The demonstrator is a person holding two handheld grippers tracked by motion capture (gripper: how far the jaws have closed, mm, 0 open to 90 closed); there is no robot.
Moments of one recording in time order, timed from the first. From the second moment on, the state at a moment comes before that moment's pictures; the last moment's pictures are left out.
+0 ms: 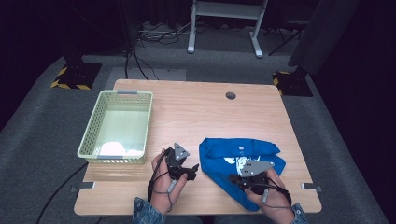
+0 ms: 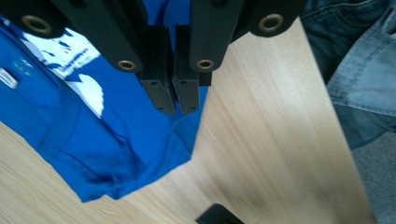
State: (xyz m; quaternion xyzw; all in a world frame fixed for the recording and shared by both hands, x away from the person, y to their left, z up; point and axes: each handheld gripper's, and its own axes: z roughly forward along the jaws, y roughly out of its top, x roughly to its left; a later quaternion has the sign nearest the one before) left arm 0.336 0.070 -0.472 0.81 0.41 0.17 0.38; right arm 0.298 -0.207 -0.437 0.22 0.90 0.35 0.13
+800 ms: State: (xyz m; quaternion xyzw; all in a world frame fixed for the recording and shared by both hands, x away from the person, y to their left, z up) left arm 0.336 0.067 -0.472 0.81 0.40 0.17 0.38; right arm 0.278 -0.176 -0.440 0.19 0.90 0.39 0.08
